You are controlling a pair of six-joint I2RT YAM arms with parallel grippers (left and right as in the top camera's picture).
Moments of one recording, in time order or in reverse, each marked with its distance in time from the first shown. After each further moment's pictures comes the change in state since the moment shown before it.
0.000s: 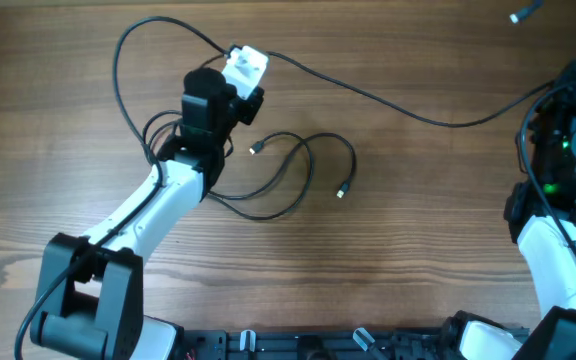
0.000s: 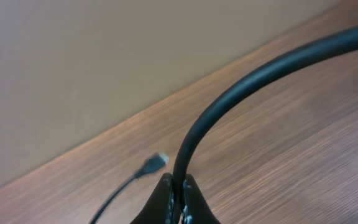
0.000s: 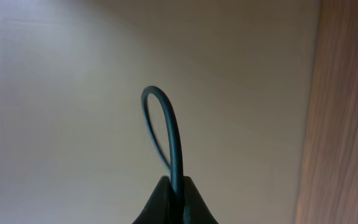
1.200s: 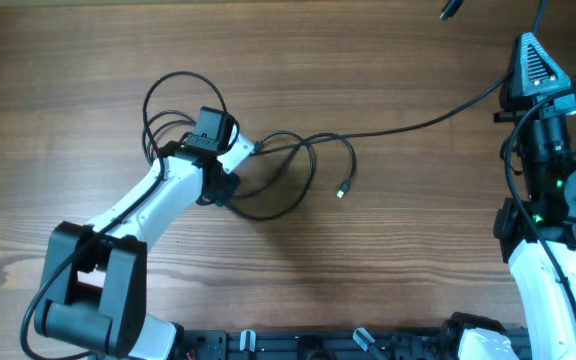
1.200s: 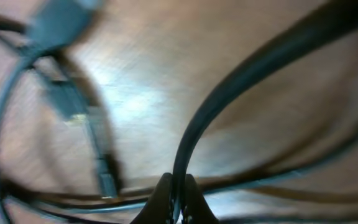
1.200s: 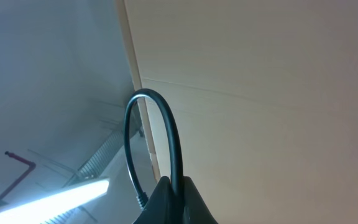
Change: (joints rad) left arm 0.032 0.037 0.000 -0.933 -0.182 0.059; right arm 0.132 -0.198 -0.001 0.226 -0.446 0.297
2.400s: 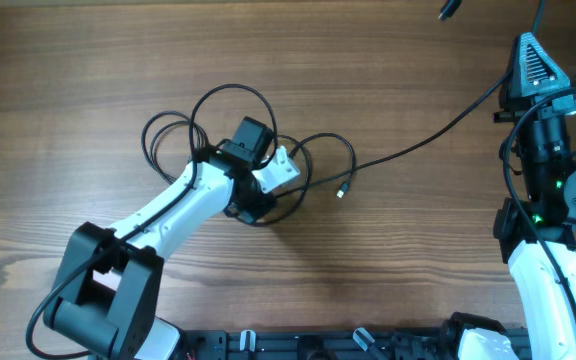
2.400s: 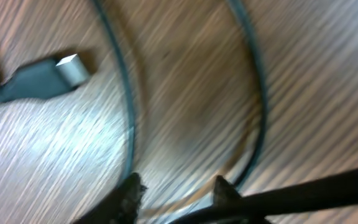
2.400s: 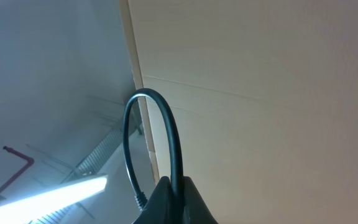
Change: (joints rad) left arm -0.177 0.009 0.042 -0.129 0.251 0.082; right arm 0.004 -0.007 0.000 0.008 0.000 -0.017
